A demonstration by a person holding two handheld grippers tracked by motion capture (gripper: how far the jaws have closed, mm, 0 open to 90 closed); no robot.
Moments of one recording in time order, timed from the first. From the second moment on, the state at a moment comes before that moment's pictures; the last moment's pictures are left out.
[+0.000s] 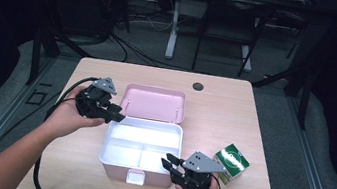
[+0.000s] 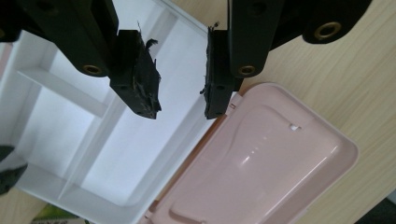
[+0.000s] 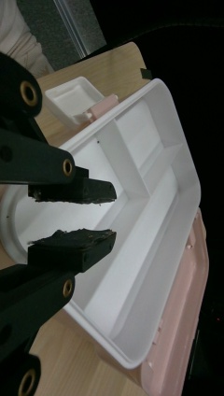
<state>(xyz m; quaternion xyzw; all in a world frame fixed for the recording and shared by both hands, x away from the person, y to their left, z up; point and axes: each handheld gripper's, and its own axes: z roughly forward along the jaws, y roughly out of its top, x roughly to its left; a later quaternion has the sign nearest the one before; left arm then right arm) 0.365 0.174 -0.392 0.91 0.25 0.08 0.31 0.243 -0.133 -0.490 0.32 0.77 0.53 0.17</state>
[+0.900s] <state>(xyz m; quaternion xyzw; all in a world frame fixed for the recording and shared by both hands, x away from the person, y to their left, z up) 0.365 0.128 -0.389 0.97 0.16 0.07 0.17 0.245 -0.169 -0.475 0.34 0.74 0.54 0.19</state>
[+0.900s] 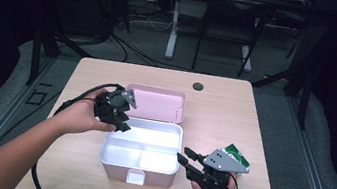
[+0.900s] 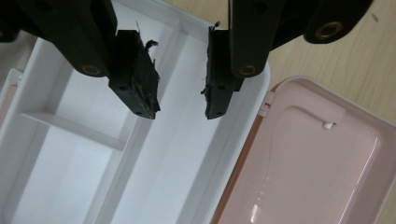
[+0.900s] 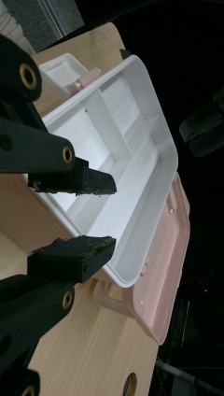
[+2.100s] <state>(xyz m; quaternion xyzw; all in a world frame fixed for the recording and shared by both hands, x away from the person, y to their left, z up) 0.355 0.067 -0.421 1.00 0.02 0.04 0.07 0.246 -0.180 -0.483 0.36 0.74 0.53 0.19</state>
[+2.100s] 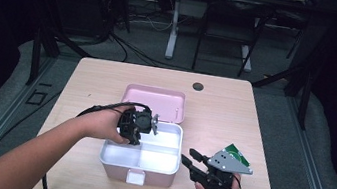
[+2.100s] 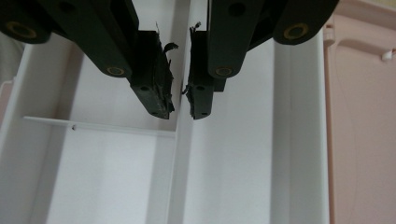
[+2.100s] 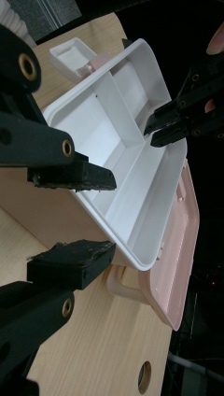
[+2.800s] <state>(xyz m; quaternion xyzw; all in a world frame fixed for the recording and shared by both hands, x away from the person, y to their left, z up) 0.356 0.050 -0.439 1.00 -0.01 0.04 0.03 0.246 -0.180 -0.485 0.37 0.74 0.53 0.19</state>
